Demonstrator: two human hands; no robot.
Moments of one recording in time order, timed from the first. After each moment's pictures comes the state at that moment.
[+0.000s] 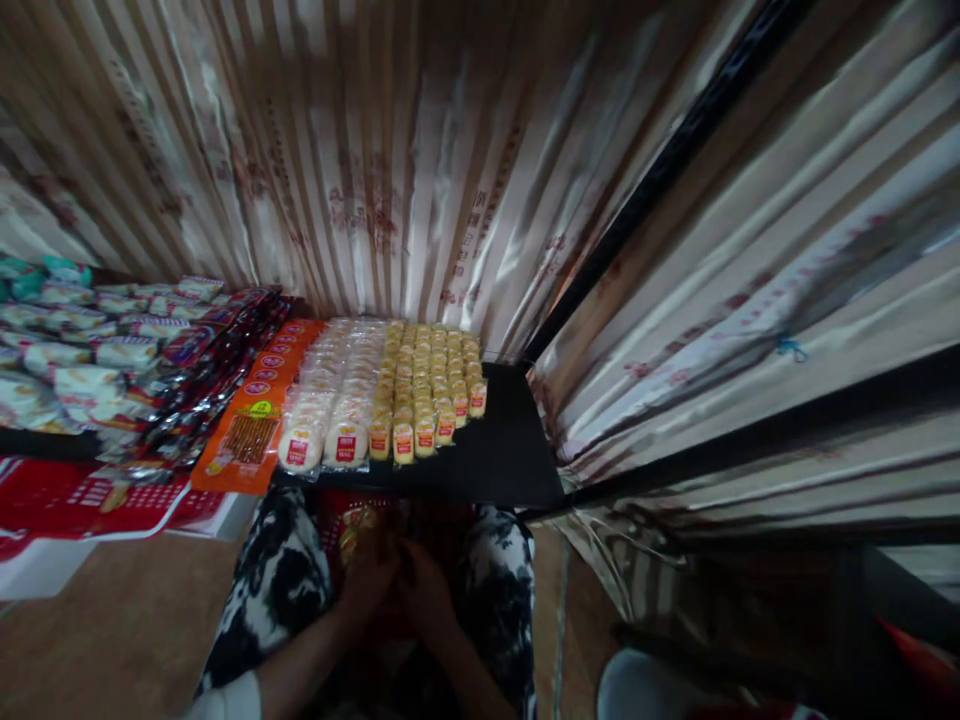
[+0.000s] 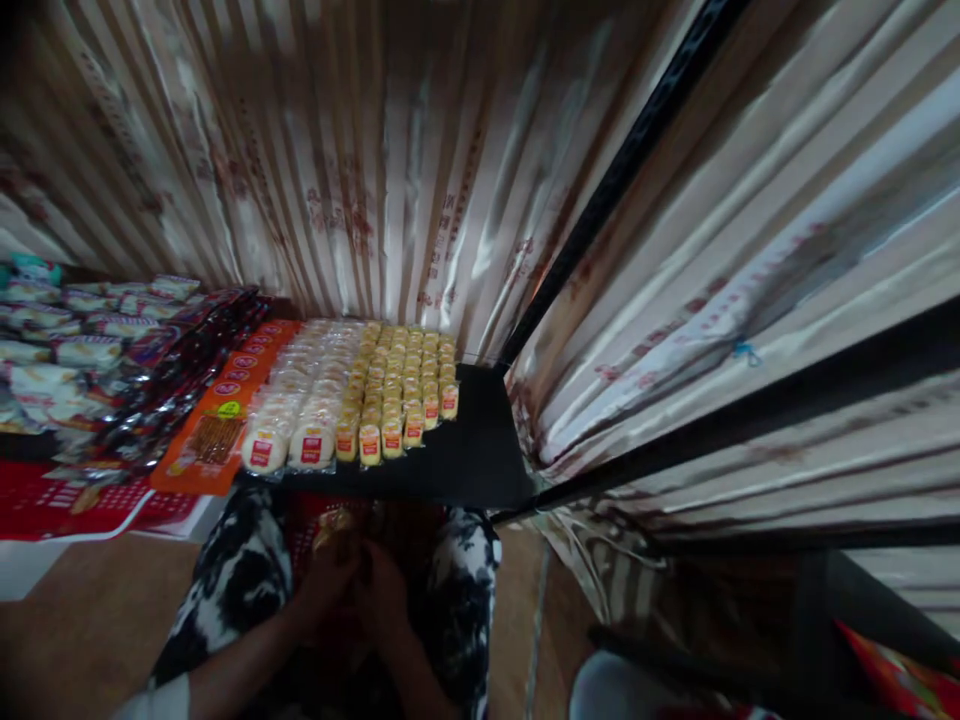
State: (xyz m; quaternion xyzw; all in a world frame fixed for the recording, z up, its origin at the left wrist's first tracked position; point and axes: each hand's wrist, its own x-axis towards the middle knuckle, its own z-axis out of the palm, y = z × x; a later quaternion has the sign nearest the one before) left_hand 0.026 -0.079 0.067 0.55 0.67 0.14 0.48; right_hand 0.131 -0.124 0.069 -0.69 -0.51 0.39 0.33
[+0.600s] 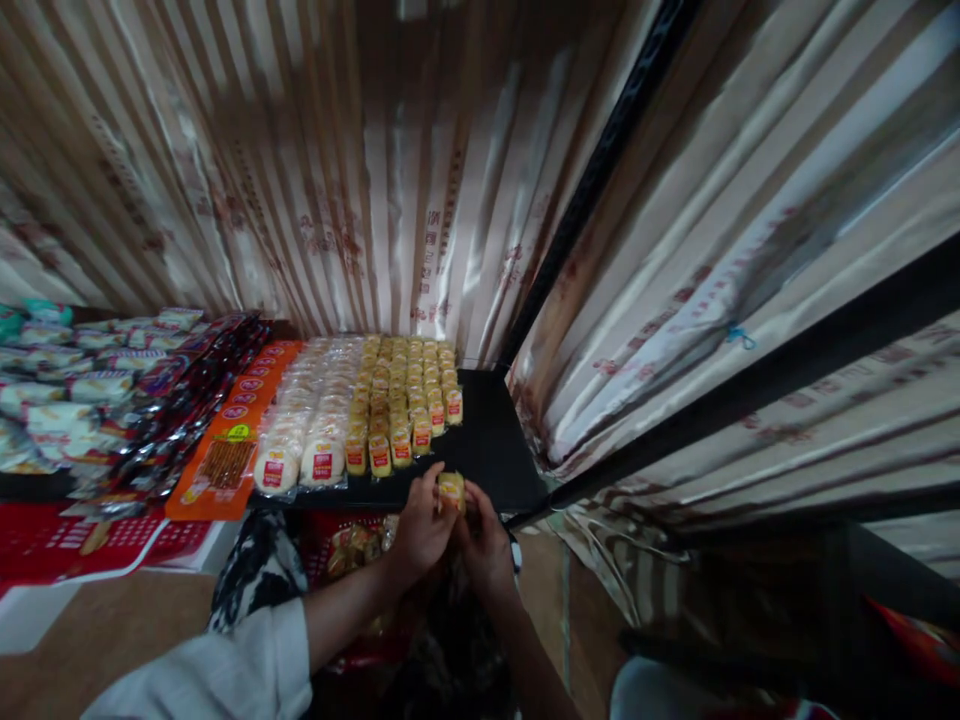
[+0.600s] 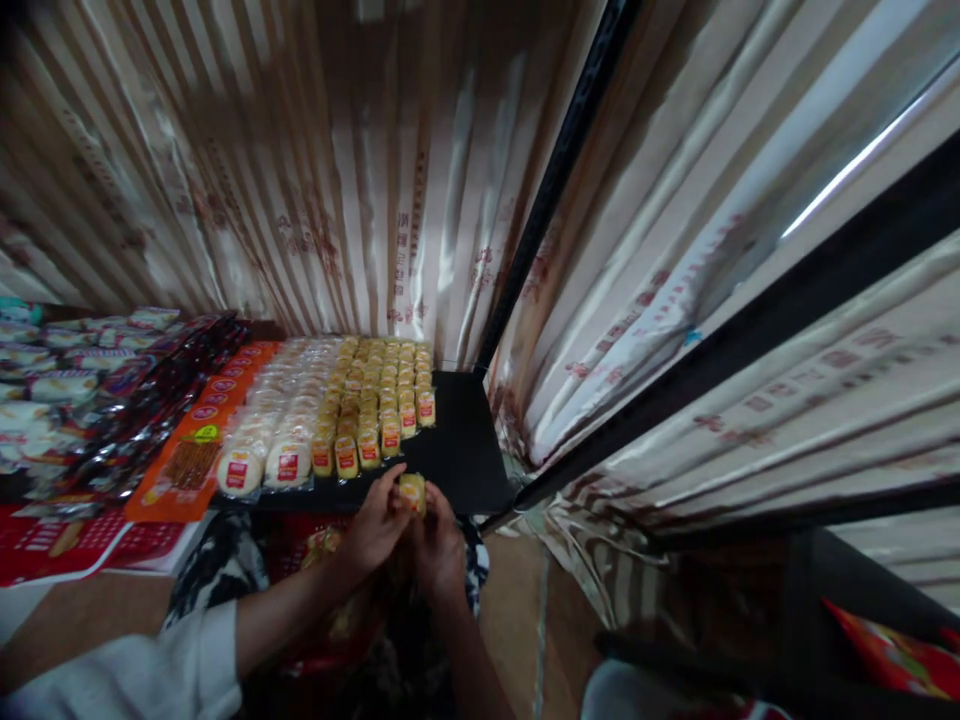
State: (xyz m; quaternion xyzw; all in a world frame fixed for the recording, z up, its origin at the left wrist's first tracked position) left_hand 0.129 -0.046 0.181 0.66 0.51 0.26 0.49; right_hand 0.233 -0.100 0.138 -0.69 -0.45 0.26 0.51
